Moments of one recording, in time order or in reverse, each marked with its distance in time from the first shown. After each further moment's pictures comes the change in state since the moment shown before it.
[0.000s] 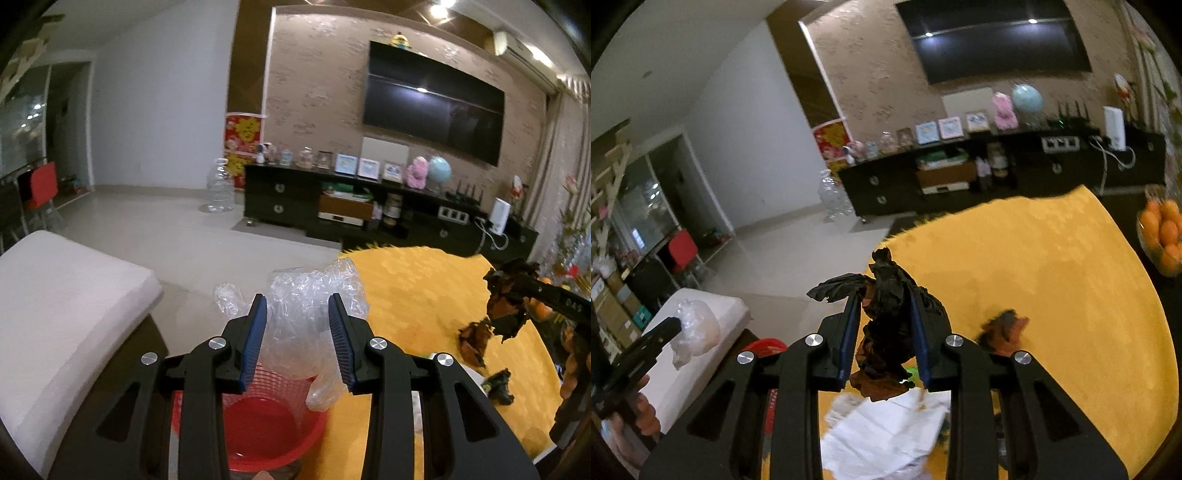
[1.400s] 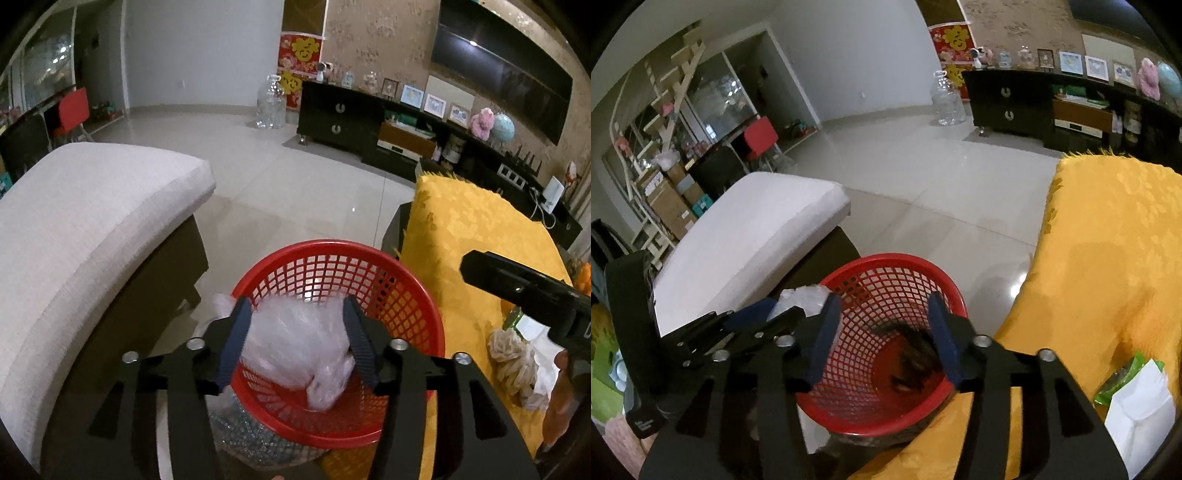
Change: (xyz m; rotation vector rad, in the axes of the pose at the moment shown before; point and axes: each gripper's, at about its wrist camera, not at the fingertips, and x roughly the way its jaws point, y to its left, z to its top) left arm 0.075 0.093 -0.071 -0.121 0.304 0.130; right arm 0.149 0.188 -0.068 -0.215 0.374 0.316
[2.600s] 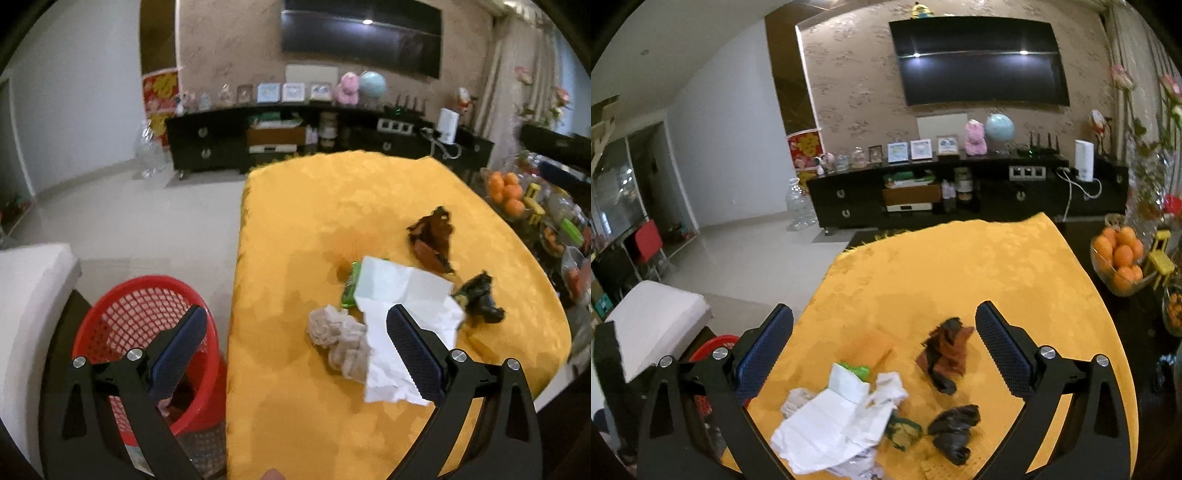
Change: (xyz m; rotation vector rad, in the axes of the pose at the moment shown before) left arm -0.014 -0.186 -0.032 0.363 -0.043 -0.262; right arm -0.233 -0.137 -0.056 0.182 -0.408 -0.512
